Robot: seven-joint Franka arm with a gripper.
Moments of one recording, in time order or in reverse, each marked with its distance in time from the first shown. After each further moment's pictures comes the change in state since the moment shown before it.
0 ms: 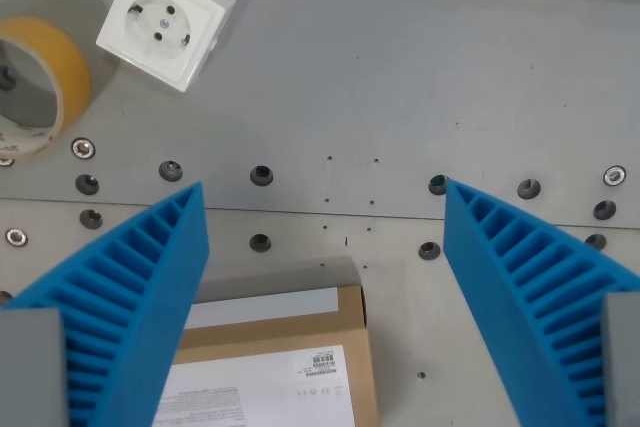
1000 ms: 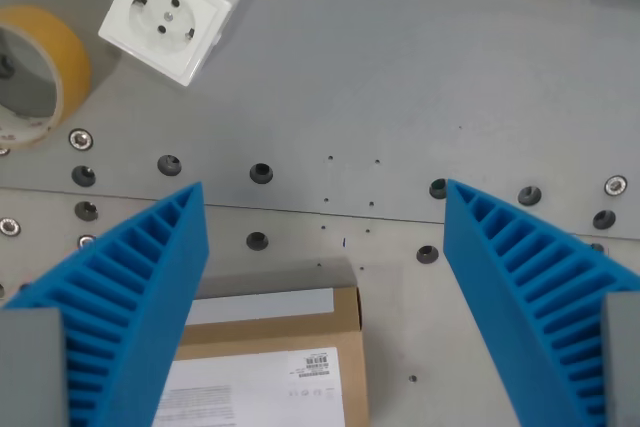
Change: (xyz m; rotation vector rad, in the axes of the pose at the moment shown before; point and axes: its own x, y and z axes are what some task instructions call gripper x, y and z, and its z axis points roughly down) arm 0.002 -0.005 0.008 0.000 -0.011 -0.048
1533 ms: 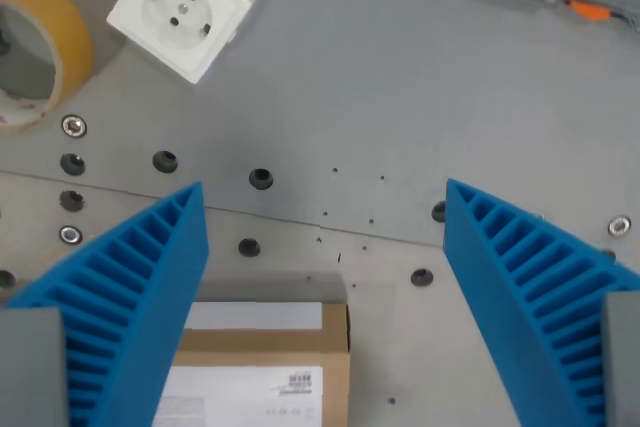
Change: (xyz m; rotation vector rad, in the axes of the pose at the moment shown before) arm 0.005 -0.013 0.024 -0.001 -0.011 -0.114
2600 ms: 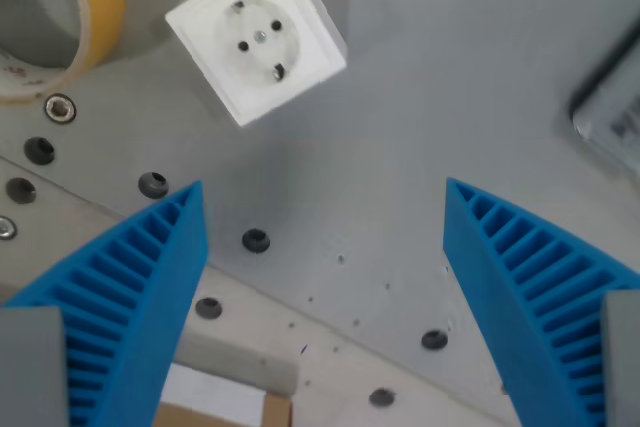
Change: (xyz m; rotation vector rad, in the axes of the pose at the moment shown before) arm 0.018 -0.041 0.078 -0.010 0.009 -0.381
